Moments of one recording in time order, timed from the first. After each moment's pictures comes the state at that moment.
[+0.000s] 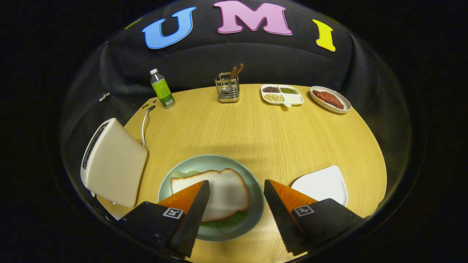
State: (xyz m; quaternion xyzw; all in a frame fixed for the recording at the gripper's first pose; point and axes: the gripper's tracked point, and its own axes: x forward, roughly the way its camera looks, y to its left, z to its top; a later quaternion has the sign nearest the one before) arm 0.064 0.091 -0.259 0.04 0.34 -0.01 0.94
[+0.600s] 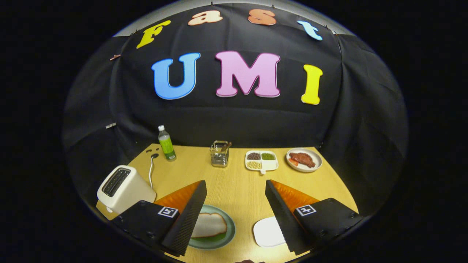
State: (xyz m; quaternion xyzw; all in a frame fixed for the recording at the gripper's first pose) arm 0.055 0.046 -0.059 0.00 0.12 -0.04 0.99
